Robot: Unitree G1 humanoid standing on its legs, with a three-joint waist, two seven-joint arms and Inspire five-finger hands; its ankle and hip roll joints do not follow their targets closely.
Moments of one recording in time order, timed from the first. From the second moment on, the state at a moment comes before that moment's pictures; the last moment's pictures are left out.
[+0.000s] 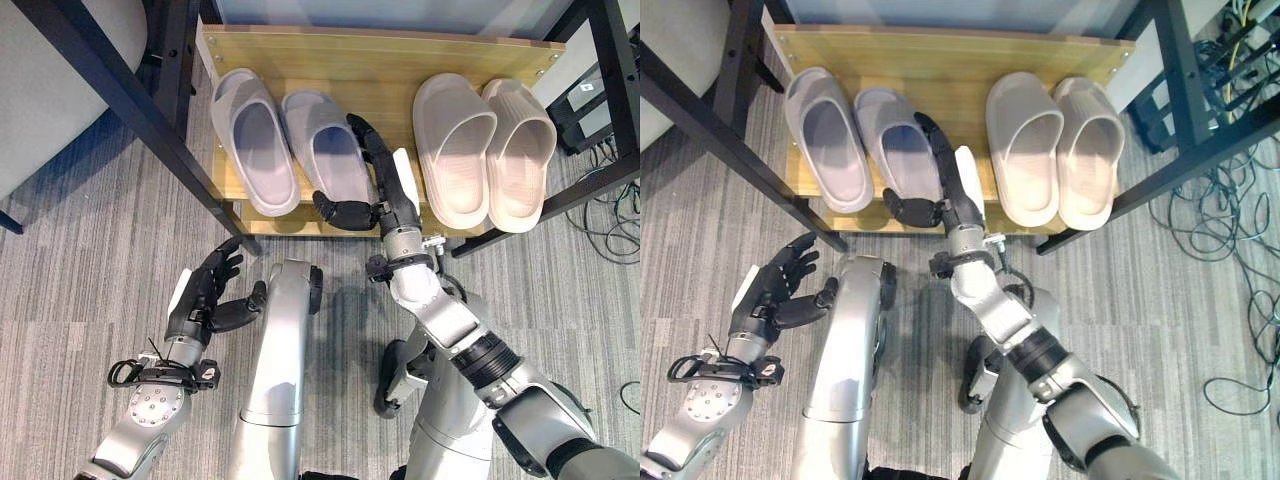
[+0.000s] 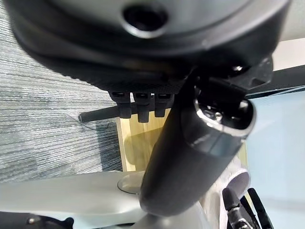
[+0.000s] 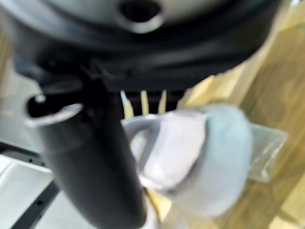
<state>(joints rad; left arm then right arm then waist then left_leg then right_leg) 0.11 0.73 -0.28 -0.15 -0.49 -0.21 0.30 -0.71 -0.37 0.55 0.20 0.11 0.00 -0.51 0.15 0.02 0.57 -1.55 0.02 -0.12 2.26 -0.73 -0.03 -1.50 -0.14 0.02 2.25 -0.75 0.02</state>
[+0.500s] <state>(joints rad) 0.06 0.73 -0.34 -0.15 -0.49 -0.21 0.32 -0.81 -0.30 0.56 0.32 0.18 -0.01 -0.53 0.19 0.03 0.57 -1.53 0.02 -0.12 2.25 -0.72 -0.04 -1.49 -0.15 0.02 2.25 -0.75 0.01</state>
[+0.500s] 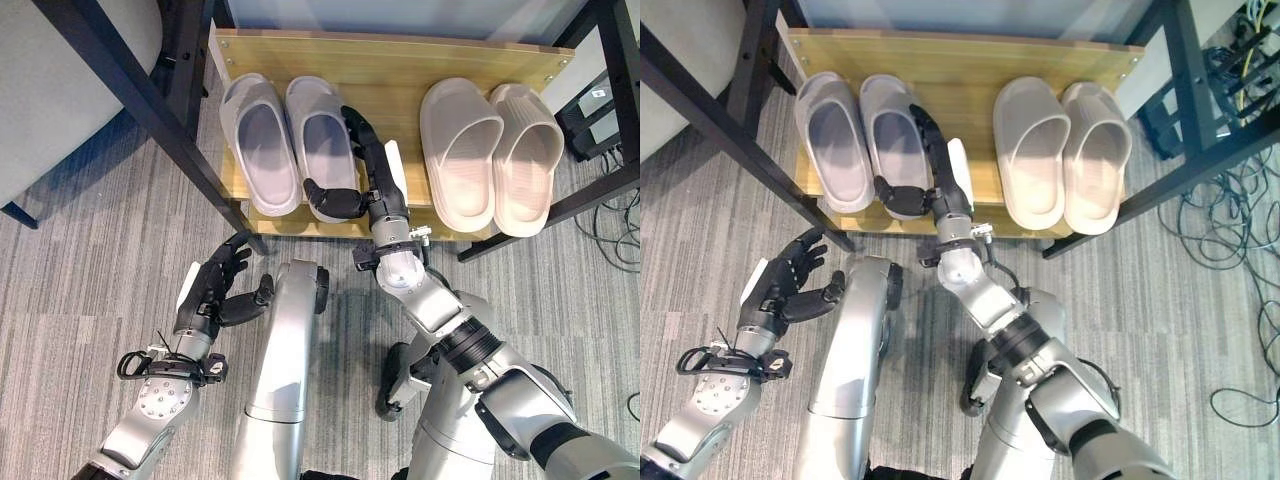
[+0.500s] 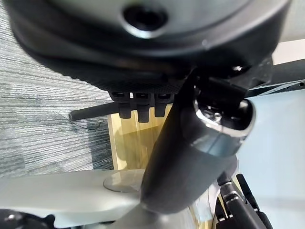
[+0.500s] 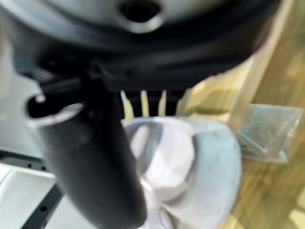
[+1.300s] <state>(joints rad) 0.08 0.73 -0.31 -0.17 -0.51 -0.21 0.31 -0.66 -0.51 0.53 0.09 0.17 -0.02 -0.46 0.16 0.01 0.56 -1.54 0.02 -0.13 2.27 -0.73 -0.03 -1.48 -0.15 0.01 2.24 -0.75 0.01</state>
